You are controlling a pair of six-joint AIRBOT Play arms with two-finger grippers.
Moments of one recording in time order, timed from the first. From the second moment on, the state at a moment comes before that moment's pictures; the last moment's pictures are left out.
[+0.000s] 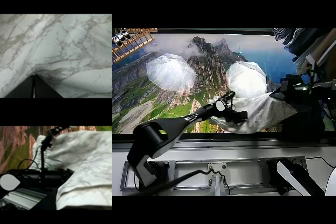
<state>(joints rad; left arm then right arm) -0.85 -1.88 1.33 0.46 -0.66 -1.51 -0.23 -0.97 1.14 -0.85 1.51 1.51</state>
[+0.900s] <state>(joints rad) -0.07 -1.10 1.18 0.70 -1.12 -1.32 0.53 -1.33 1.23 -1.14 1.16 1.71</state>
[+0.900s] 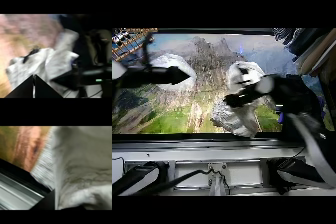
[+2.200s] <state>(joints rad) 0.03 -0.77 0.71 0.90 -0.94 -1.41 -0.13 -1.09 0.68 -0.95 1.10 1.47</state>
